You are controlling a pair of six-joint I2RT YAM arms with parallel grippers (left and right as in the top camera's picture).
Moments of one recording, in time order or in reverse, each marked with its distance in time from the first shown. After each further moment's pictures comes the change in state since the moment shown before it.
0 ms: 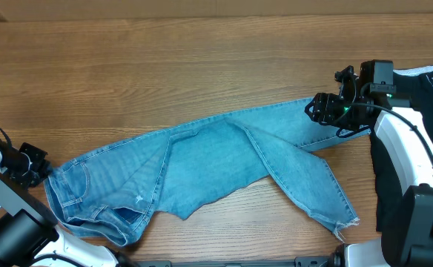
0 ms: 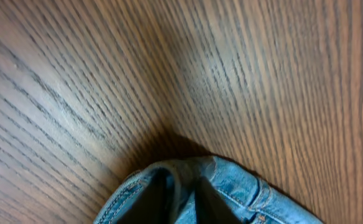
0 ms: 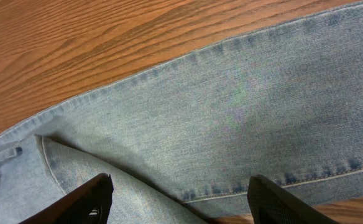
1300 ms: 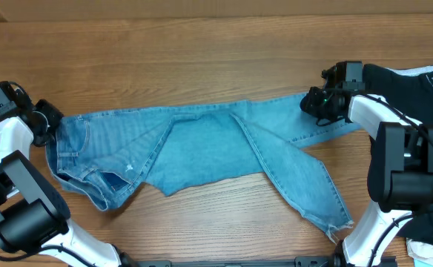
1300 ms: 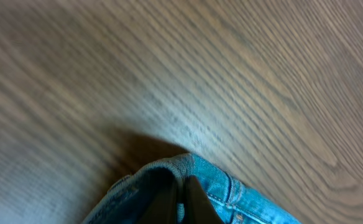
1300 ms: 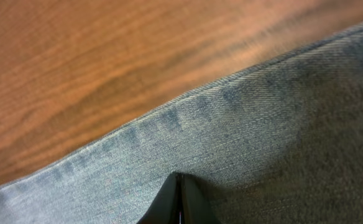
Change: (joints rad) left arm -0.216 0.024 -0.002 0.492 0.057 0.020; right arm 0.048 0.387 0.042 0.409 0.059 0.210
